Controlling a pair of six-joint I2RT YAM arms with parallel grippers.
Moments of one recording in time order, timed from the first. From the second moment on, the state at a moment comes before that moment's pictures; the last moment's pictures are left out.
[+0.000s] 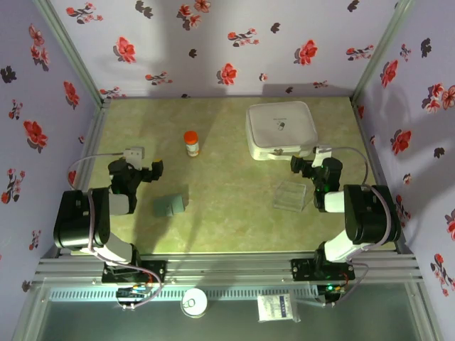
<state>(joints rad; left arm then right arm) 0.05 1.54 0.37 0.81 0.22 0.06 -0.02 1.55 0.36 0.83 -0.13 0.07</state>
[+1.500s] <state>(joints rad) 0.05 1.53 0.37 0.79 0.12 0.03 -0.02 1.54 0.37 0.77 -0.06 0.08</state>
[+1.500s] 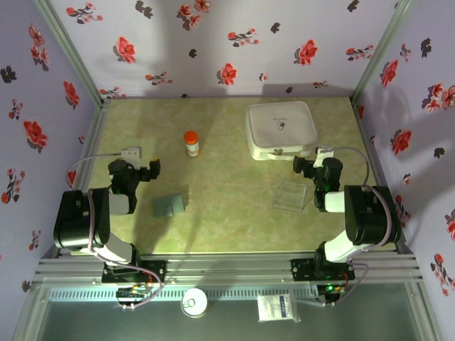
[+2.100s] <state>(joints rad) -0.09 1.19 0.69 0.00 -0.22 -0.21 0.01 1.06 0.60 -0.11 -0.01 0.27</state>
